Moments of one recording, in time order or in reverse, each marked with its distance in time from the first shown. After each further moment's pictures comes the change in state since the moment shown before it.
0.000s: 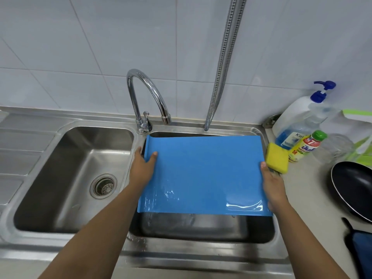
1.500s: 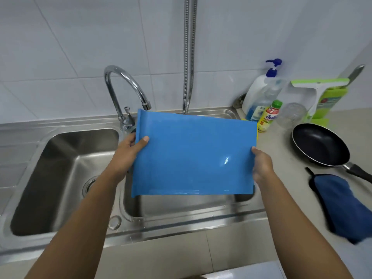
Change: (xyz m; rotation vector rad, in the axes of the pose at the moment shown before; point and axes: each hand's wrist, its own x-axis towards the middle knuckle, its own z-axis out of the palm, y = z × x) left_hand -0.064 0.047 -0.057 -0.395 -0.458 0.201; right_hand -0.045 0.004 -0.024 0.366 0.146 0.221
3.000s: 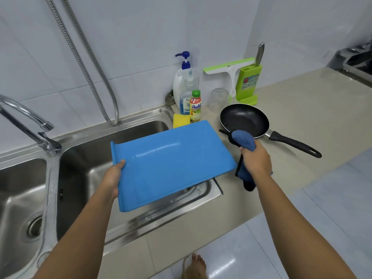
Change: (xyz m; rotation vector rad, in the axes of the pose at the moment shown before) left_hand -0.005 -0.040 0.177 -0.078 0.103 -0.478; right_hand -0.003 -0.028 -0.209 -0.638 0.455 -0.298
